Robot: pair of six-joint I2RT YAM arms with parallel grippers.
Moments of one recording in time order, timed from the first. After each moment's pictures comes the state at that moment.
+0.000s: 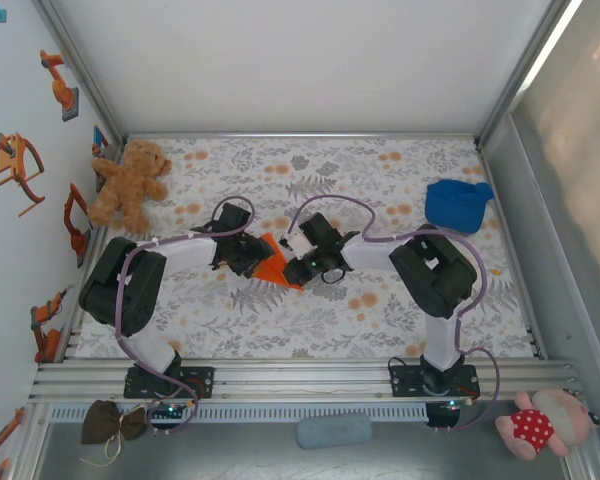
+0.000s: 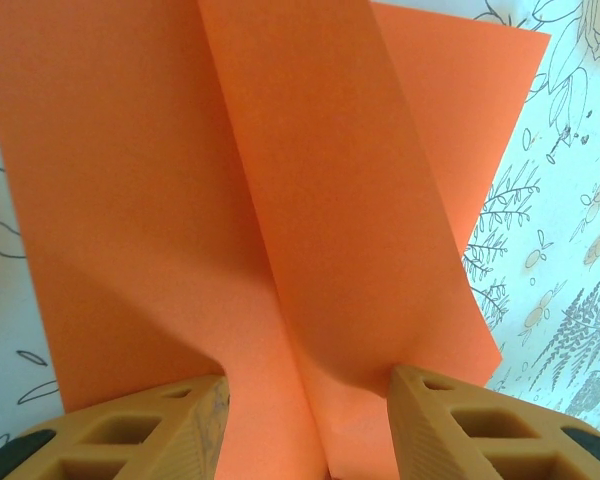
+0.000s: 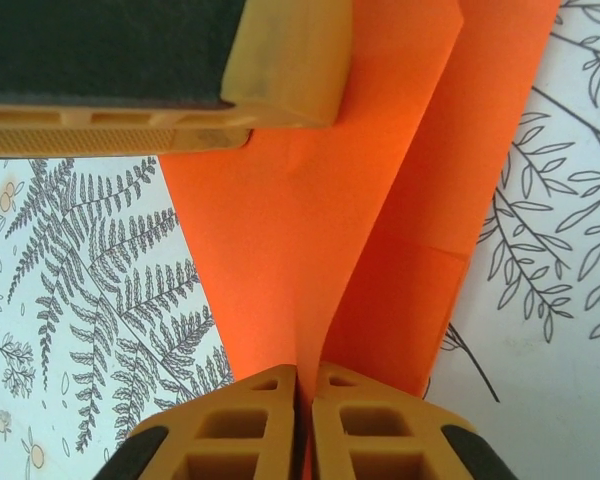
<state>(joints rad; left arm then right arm) -0.53 1.70 0.86 -0.28 0.30 -1.12 0.75 1.92 1.04 -0.13 -0.51 0.15</state>
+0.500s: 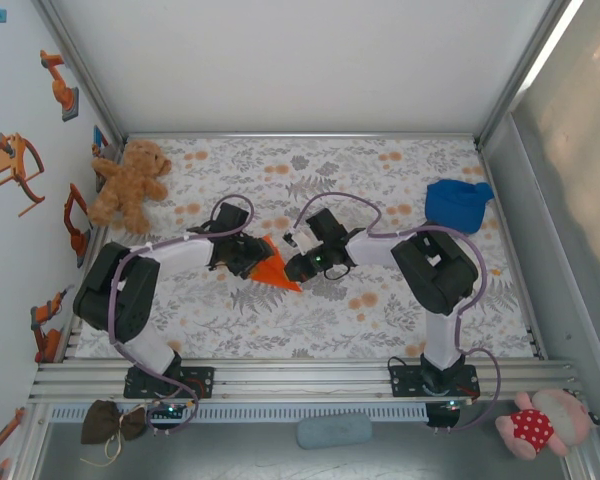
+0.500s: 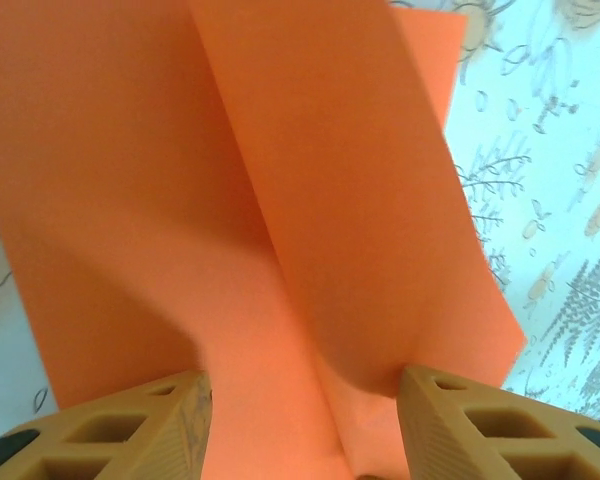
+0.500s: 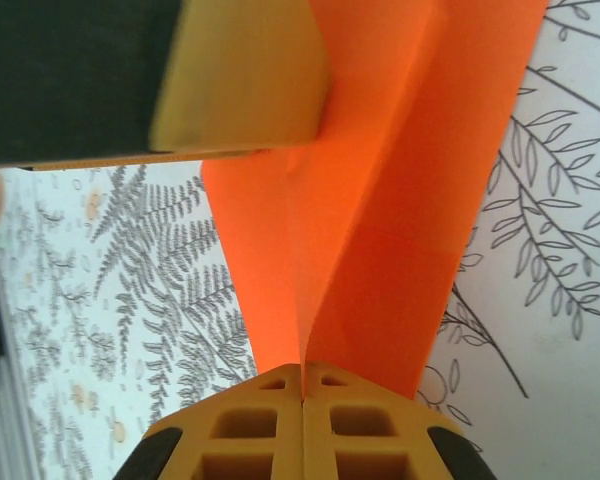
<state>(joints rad) -0.52 1.63 0.85 -0.31 0.30 -1.05 0.70 1.94 1.04 -0.11 -0.69 0.21</state>
